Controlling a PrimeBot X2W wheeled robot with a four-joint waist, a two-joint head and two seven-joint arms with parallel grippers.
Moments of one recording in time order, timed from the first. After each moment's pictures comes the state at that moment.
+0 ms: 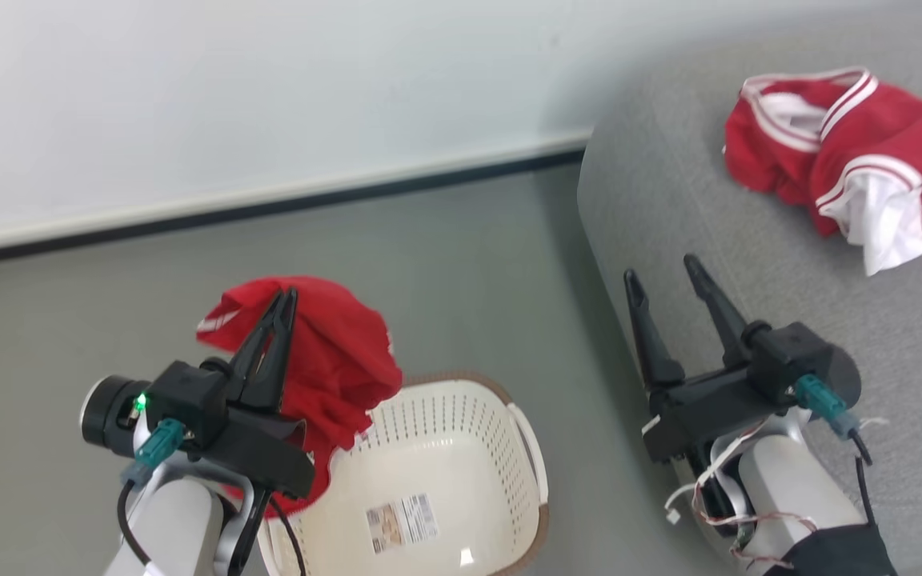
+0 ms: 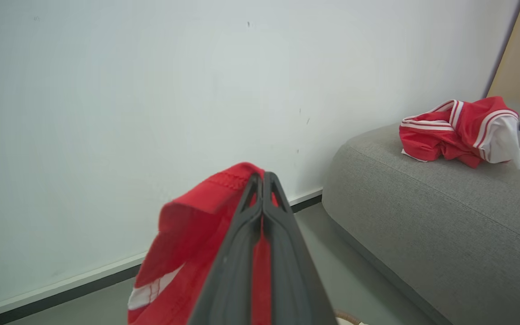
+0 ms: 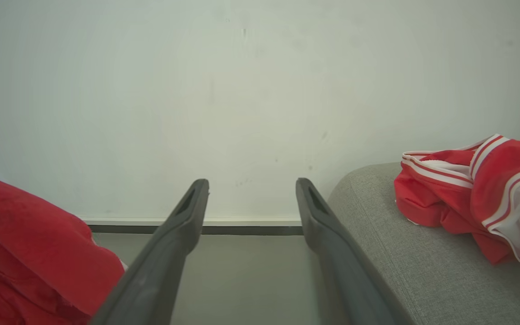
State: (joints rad) left arm -0.36 0.16 -0.26 0.32 -0.25 -0.09 -0.25; right arm -0.45 -0.08 0.31 0.40 0.23 0.03 -0.26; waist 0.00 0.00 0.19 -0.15
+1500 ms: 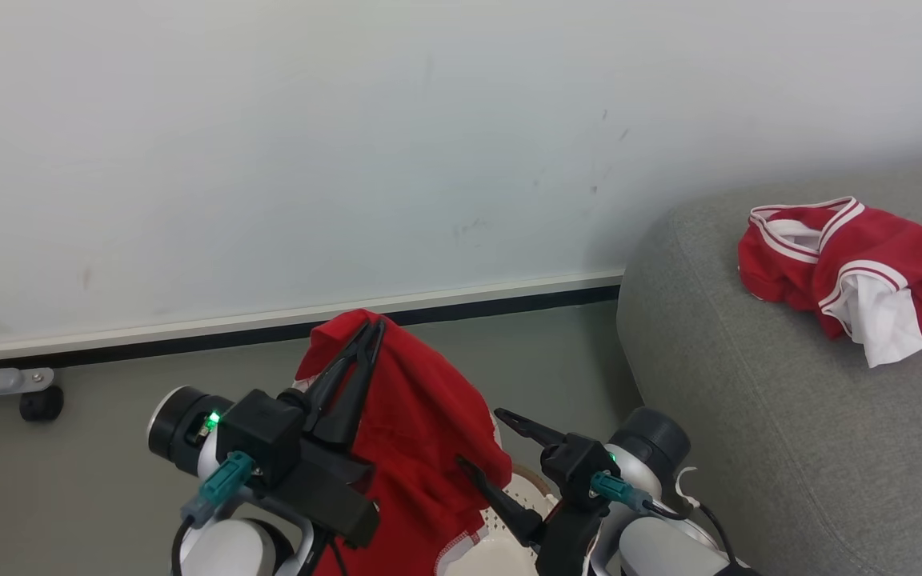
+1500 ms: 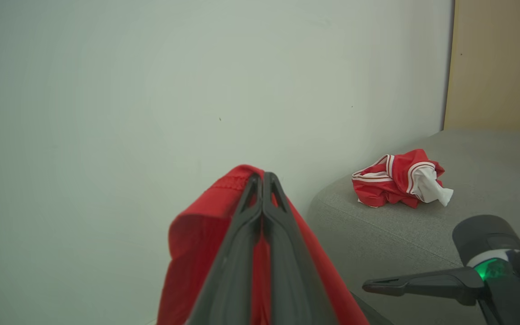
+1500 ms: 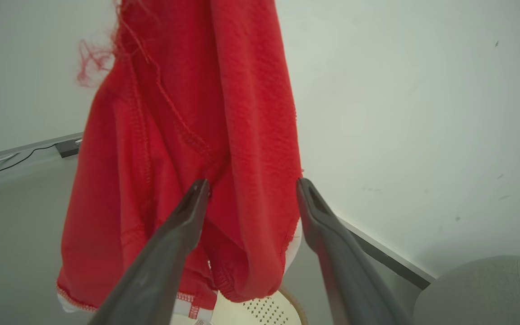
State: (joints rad) left arm -0.26 0.16 -0.36 0.07 -0.25 -0.10 -0.11; right arm -0.52 -0.06 0.84 0.66 0.19 0.12 -0.24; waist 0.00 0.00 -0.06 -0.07
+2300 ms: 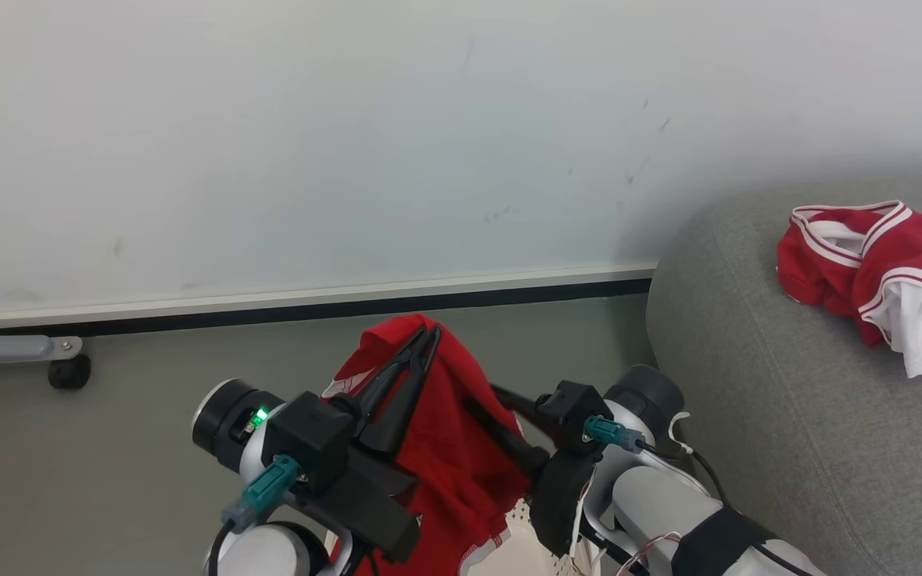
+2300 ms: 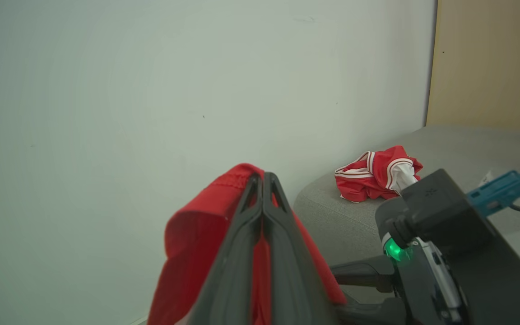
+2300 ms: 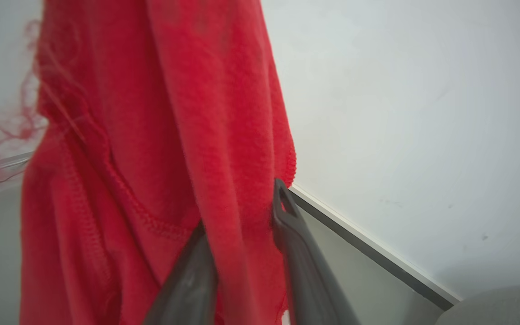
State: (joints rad) left arm -0.26 0.13 -0.44 -0.02 -0.25 -0.11 -0.04; right arm -0.69 -0.06 0.99 0.77 0.38 0.12 -0.24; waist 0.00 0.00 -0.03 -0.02
